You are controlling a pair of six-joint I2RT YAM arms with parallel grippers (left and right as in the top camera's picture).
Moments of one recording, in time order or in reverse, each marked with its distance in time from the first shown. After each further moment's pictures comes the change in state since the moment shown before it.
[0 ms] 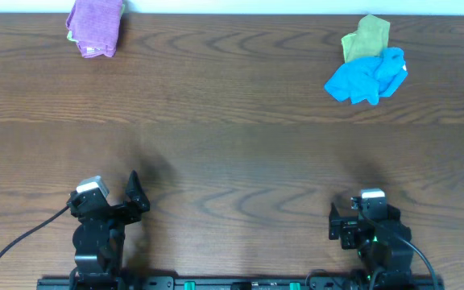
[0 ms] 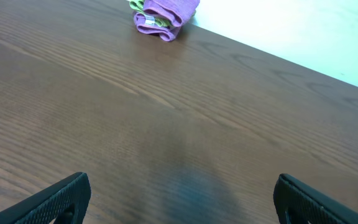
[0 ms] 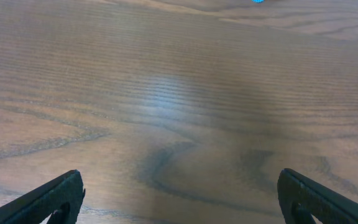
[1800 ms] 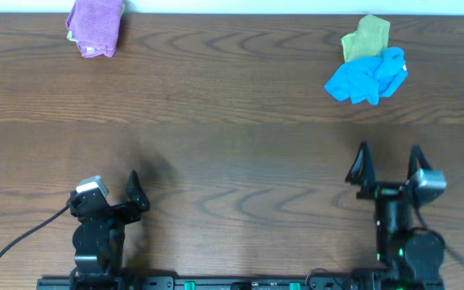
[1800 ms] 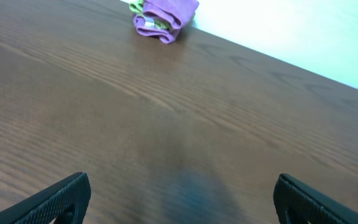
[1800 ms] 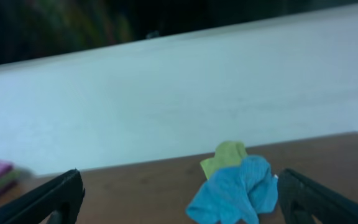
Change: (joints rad) left arm 0.000 -0.002 -0.002 0.007 0.000 0.000; right arm -0.061 0.236 0.007 1.013 -0.013 0.284
